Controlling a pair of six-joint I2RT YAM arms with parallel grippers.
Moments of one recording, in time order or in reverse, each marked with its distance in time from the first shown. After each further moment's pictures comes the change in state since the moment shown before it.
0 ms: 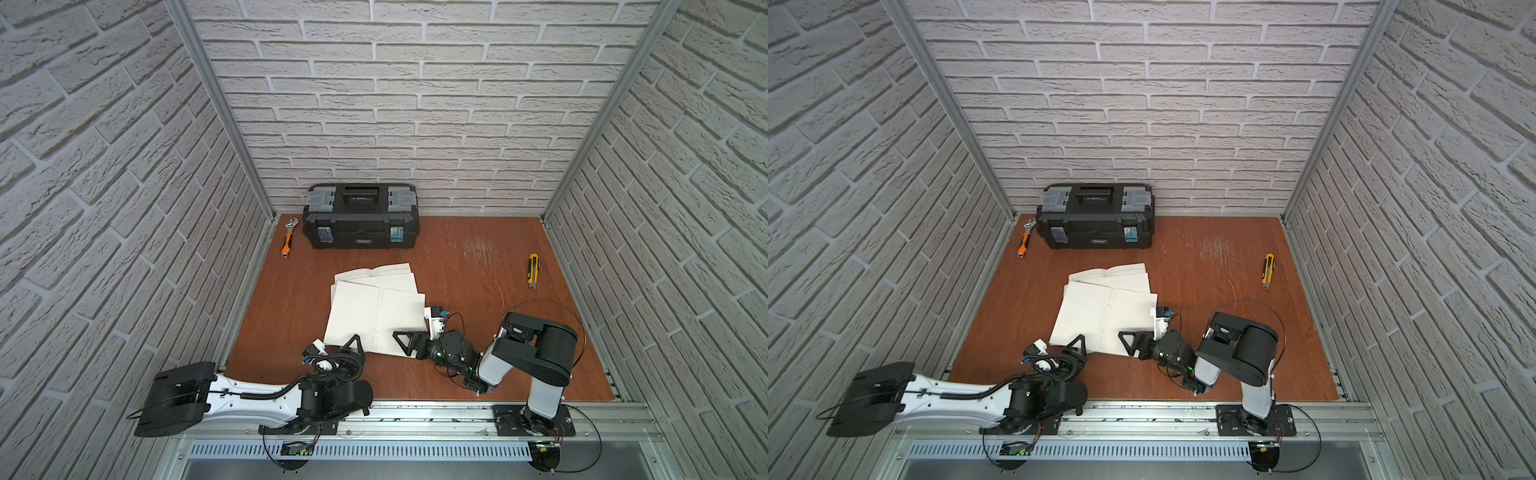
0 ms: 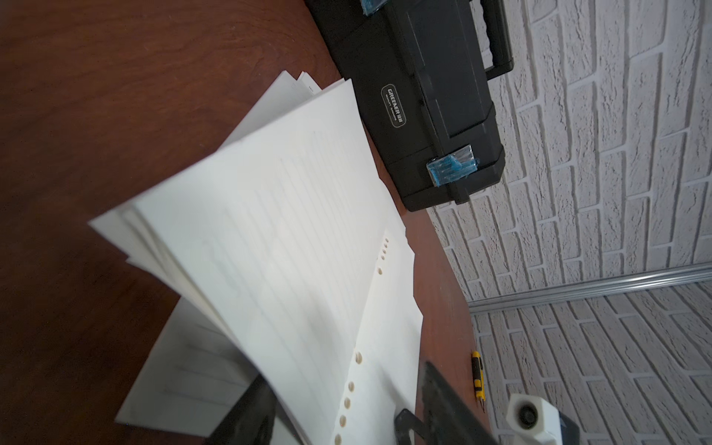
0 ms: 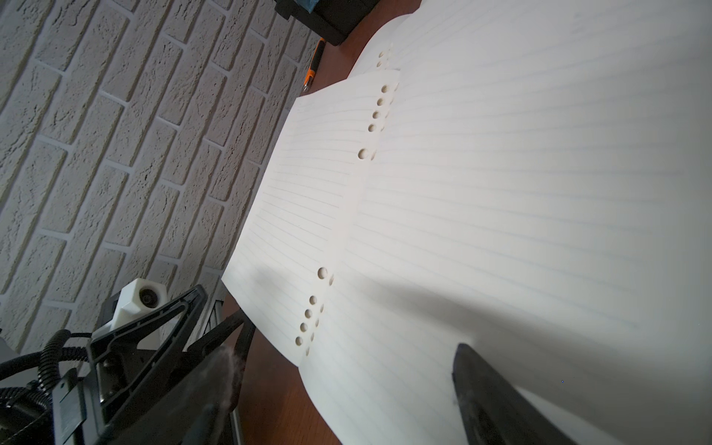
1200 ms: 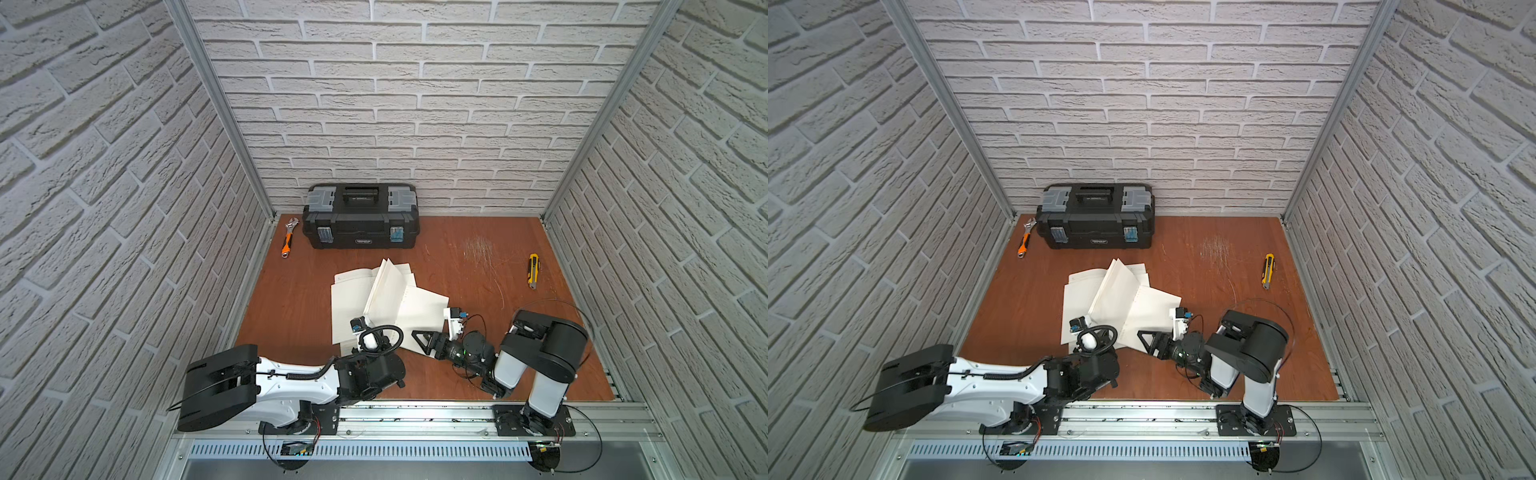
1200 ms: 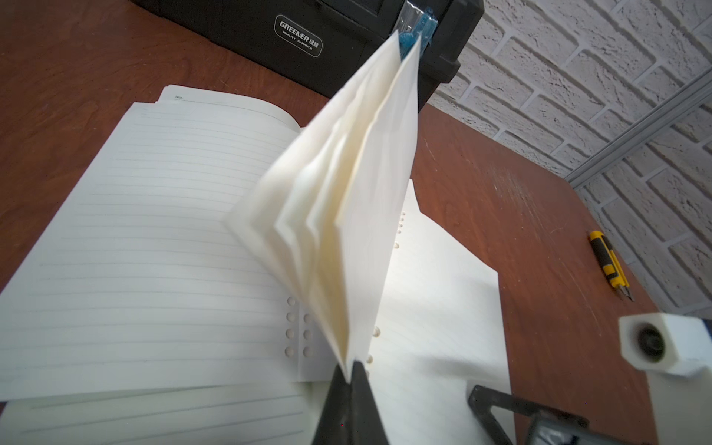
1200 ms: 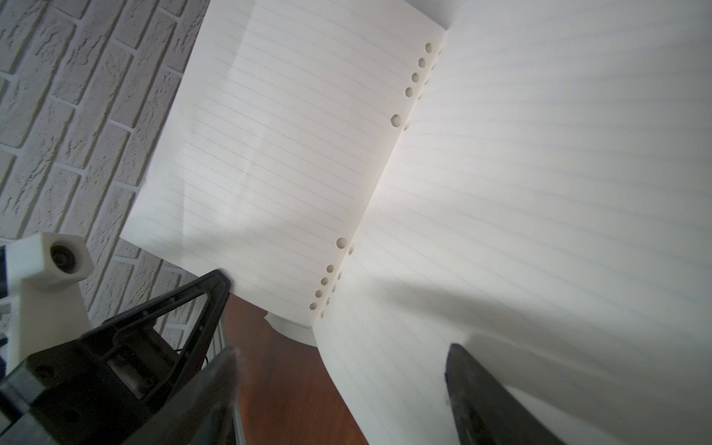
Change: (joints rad) left arm 0.107 0.409 0.336 0.101 0.190 0.725; right arm -0.138 -0.122 -0.168 0.040 -0.083 -0.018
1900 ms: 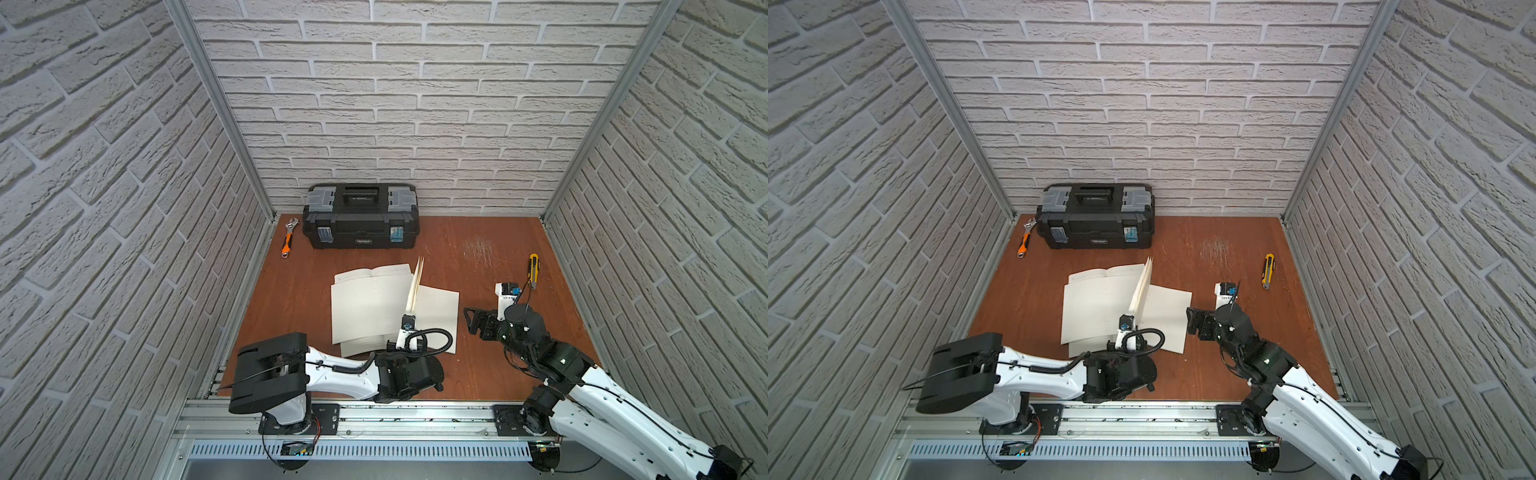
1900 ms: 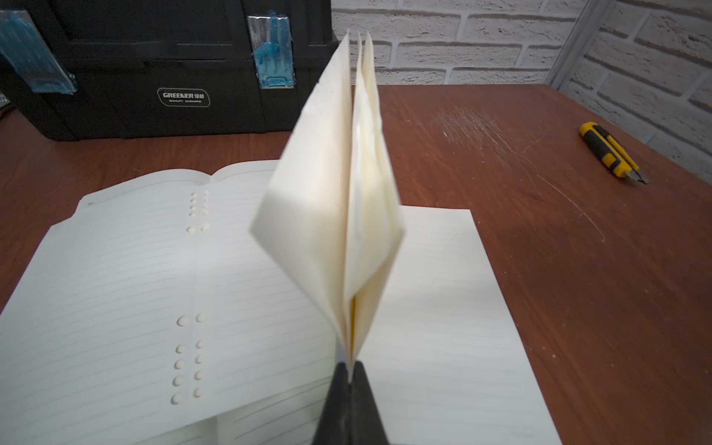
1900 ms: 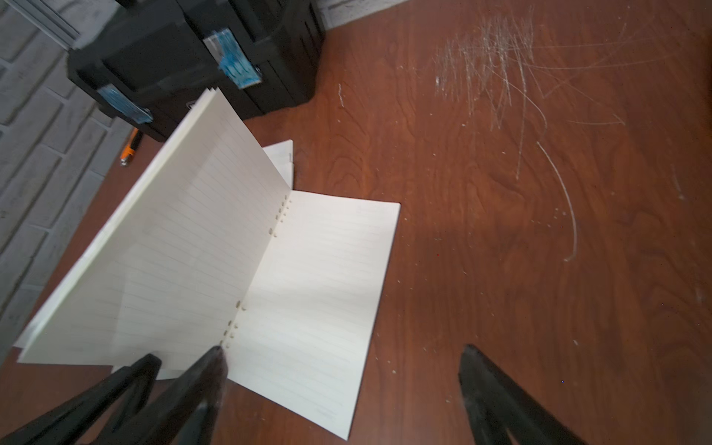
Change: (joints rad) left arm -0.102 0.319 0.331 -0.037 -0.072 0.367; right arm -0.234 -1.080 0.384 -1.794 0.296 -0.404
